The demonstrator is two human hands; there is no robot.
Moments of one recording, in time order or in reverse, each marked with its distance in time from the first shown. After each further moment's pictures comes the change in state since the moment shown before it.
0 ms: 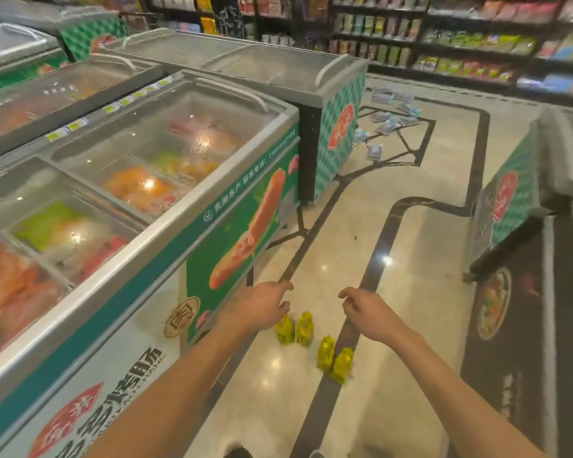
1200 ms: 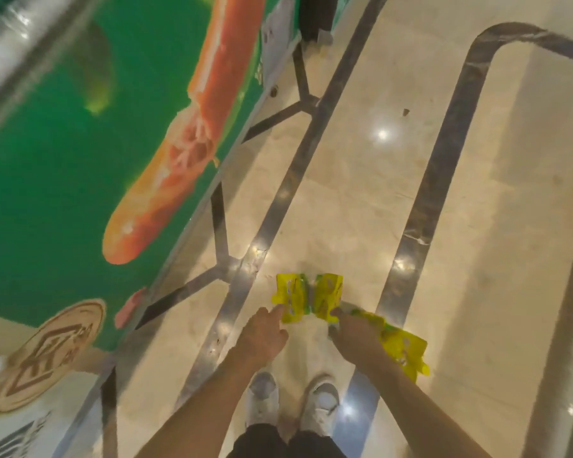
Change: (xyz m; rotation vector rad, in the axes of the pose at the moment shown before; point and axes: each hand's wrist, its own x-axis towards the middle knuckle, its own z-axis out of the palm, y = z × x) left_hand 0.386 -0.299 0.494 -0.298 -0.521 -0.267; right_hand 0.421 0.220 0.465 -0.127 -0.373 0.404
